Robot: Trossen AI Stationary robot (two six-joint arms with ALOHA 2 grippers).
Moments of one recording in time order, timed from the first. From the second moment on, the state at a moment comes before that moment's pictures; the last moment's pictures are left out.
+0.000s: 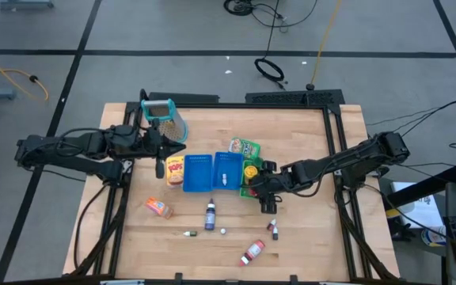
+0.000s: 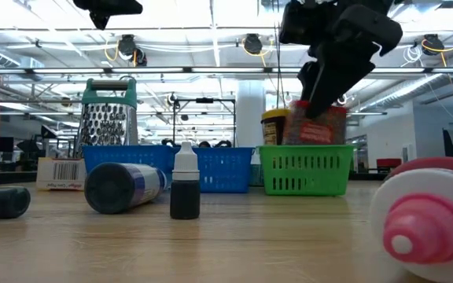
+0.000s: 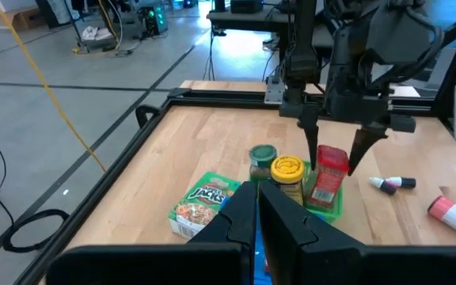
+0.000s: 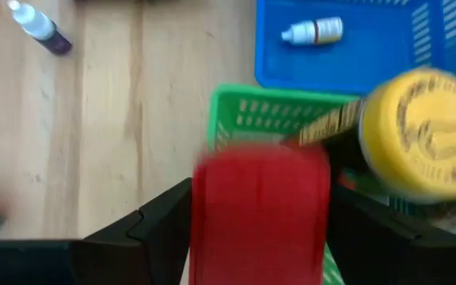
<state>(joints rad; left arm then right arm) 0.00 0.77 0.78 -0.29 -0.18 0.00 0.23 1.55 1.04 -0.52 0.14 0.23</state>
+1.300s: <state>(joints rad) 0.00 0.77 0.78 -0.29 -0.18 0.00 0.24 1.49 1.04 -0.55 0.28 0.20</state>
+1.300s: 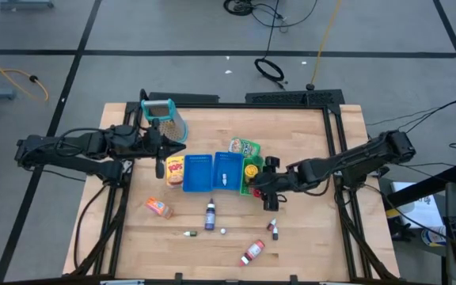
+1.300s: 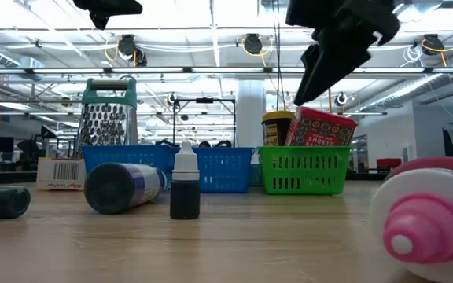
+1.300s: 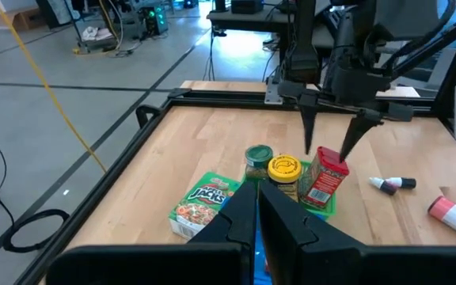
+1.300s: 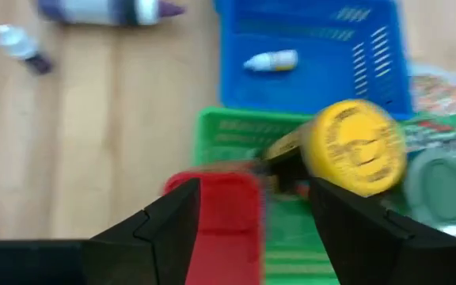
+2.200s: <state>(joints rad) 0.00 0.77 0.78 -0.29 -0.18 0.00 0.24 1.41 0.87 -0.29 0.38 0.13</state>
